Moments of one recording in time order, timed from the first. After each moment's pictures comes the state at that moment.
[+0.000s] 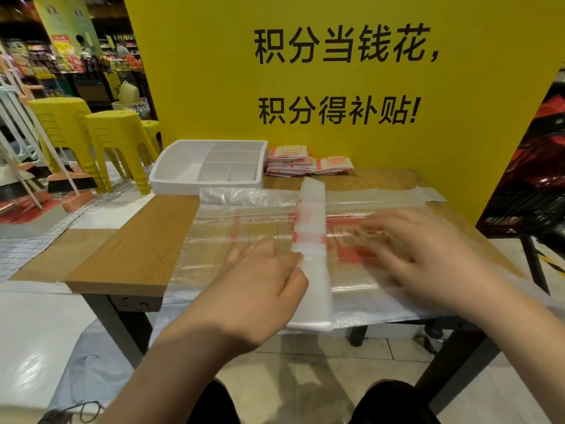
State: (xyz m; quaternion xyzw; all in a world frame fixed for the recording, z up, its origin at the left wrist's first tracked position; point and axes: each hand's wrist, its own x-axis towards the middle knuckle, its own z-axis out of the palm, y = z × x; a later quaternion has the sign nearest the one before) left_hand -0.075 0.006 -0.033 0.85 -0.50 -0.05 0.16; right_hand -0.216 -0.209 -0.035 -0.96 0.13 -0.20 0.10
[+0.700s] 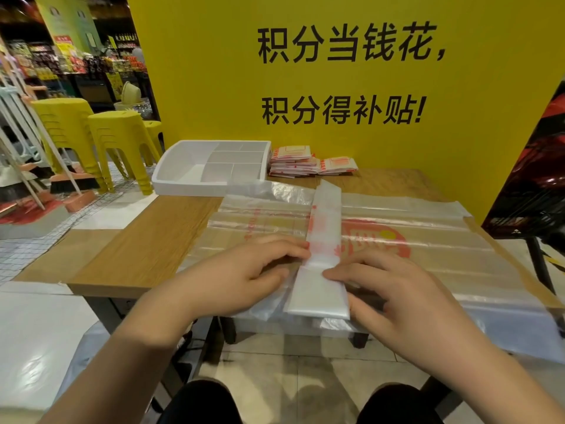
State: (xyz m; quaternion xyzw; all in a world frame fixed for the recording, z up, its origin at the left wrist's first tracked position) left_hand -0.011 0.006 -0.043 0.75 -0.62 -0.11 0.21; right_hand -0.215 -0.156 -0.065 -0.96 0.07 -0.24 0.13
